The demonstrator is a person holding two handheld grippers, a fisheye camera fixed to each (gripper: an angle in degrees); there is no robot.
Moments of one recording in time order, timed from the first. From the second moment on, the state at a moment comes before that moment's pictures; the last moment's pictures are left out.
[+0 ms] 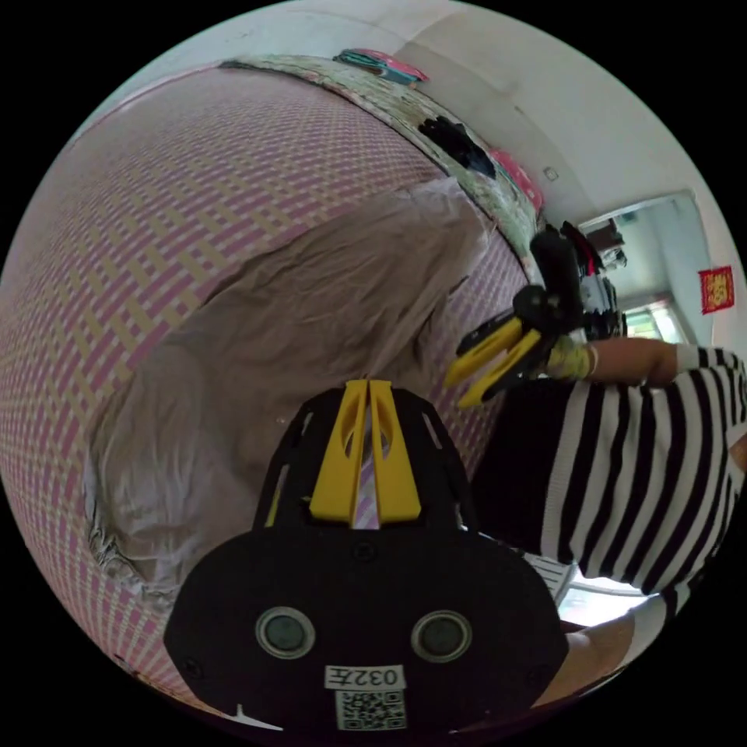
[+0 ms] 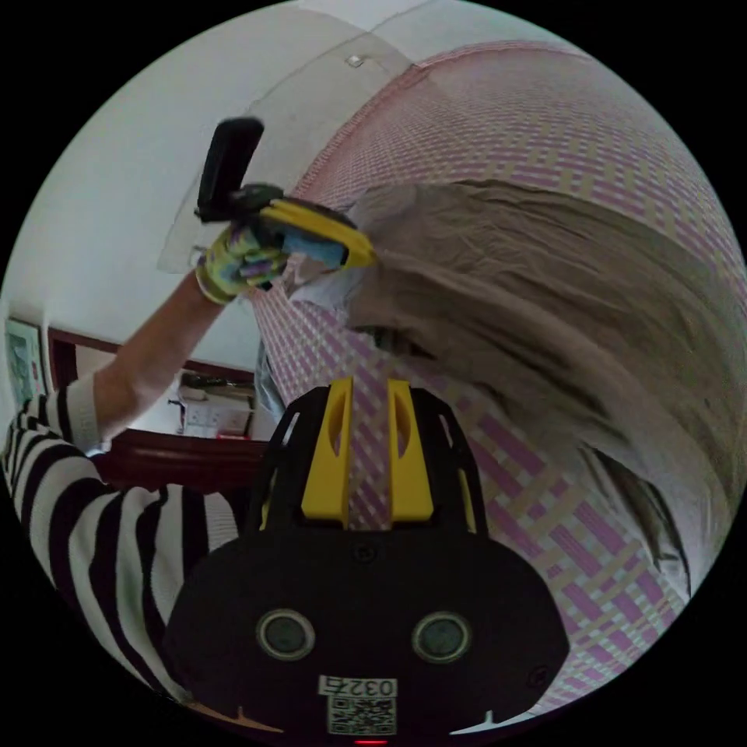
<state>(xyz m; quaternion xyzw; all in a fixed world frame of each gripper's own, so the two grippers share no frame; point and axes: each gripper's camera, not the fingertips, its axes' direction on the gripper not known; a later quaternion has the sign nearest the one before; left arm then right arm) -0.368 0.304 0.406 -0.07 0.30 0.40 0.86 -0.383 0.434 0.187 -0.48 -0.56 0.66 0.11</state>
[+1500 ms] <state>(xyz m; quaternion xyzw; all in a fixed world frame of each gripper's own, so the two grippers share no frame) -0.548 0.254 0.606 0.00 0.26 0.14 0.95 -0.223 0.072 0.294 -0.46 -0.70 0.53 0.10</state>
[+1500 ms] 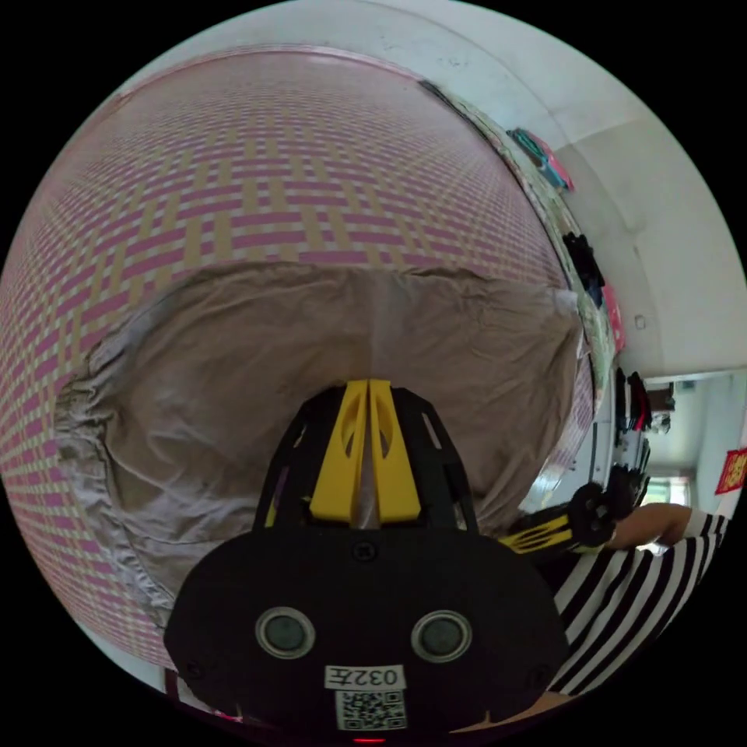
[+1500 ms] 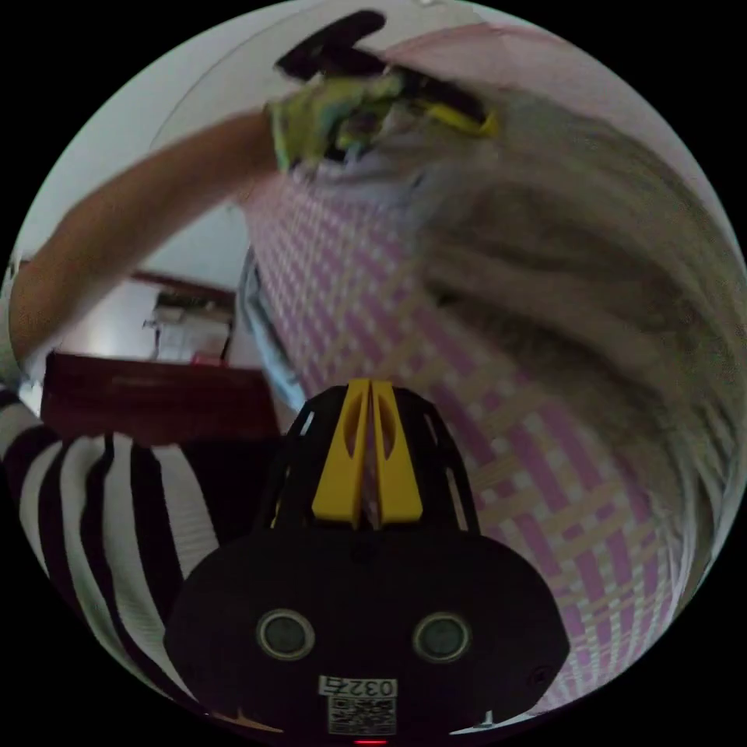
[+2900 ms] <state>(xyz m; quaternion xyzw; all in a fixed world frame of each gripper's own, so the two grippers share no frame) -0.430 0.457 0.703 0.00 0.05 0.31 0.95 0.443 0.481 0.241 -0.66 0.01 0.75 -0.04</state>
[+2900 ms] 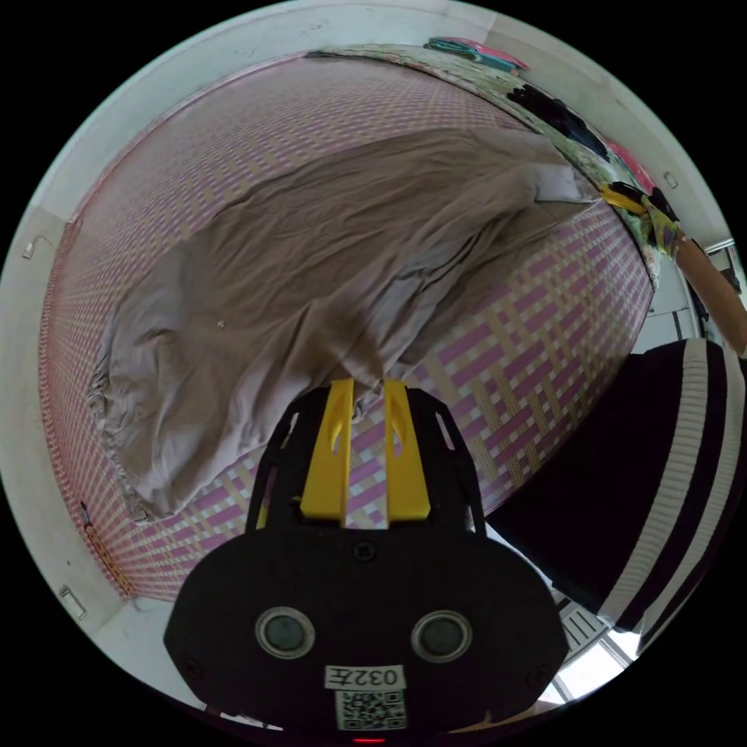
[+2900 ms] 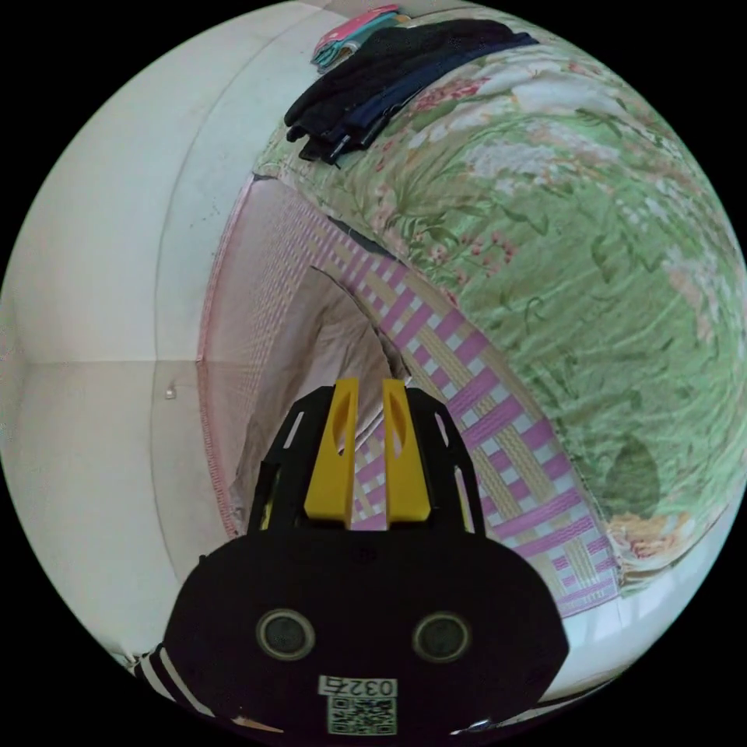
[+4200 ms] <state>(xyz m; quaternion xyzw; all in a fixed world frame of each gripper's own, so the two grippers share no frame) -0.561 0.427 0.702 -0.05 0.26 0.26 0.93 0.592 0.426 0.298 -0.67 -0.05 0.74 -0.05</state>
